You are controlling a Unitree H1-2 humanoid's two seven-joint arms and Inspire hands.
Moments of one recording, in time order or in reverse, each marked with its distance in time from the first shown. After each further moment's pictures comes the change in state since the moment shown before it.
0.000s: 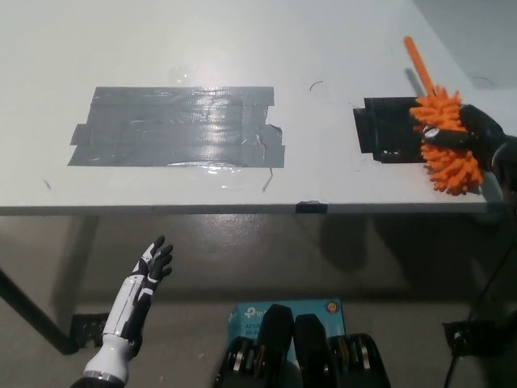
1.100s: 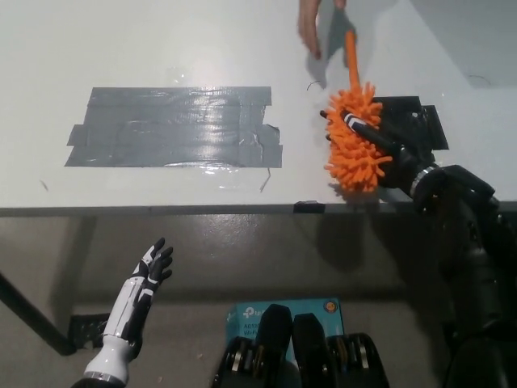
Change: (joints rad) left_arm 0.001 -0.001 0.001 0.005 0.000 0.011 0.000; right_arm 0.022 0.243 -0.231 -0.037 0.586 0.105 0.075
